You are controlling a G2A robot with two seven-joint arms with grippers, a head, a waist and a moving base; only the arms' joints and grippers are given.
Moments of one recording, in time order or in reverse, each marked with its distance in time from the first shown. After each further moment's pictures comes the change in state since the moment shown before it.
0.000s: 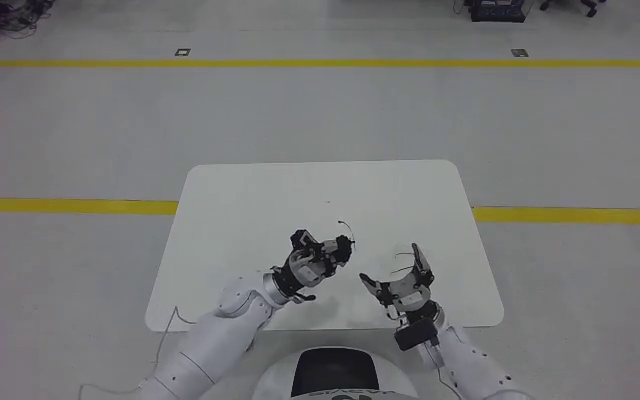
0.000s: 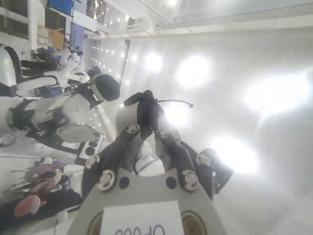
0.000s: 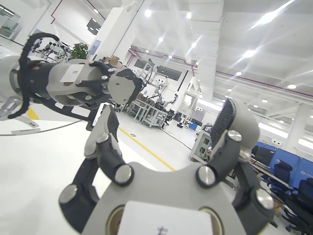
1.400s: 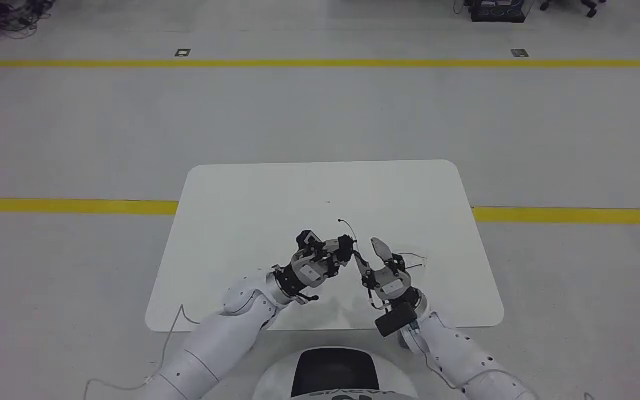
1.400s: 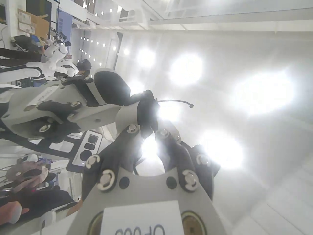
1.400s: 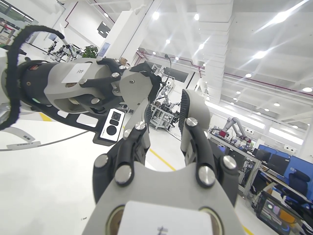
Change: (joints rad) left arm -0.017 -0.015 0.021 0.025 -0.055 0.008 -0.041; right arm 0.131 -0.036 -0.116 0.072 0.000 0.000 0.044
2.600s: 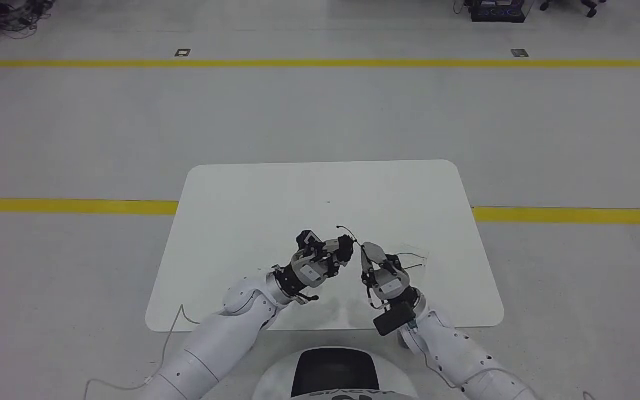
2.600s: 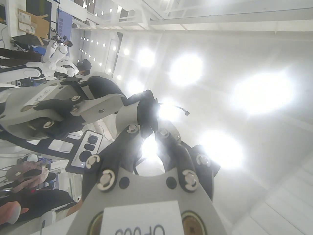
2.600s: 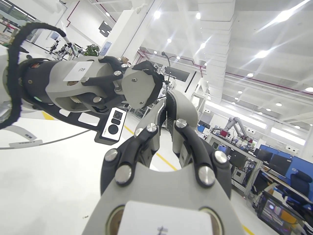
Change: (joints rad) left arm 0.000 0.000 0.000 0.000 0.000 0.000 0.000; right arm 0.006 0.000 -0.009 0.007 0.000 0.000 0.007
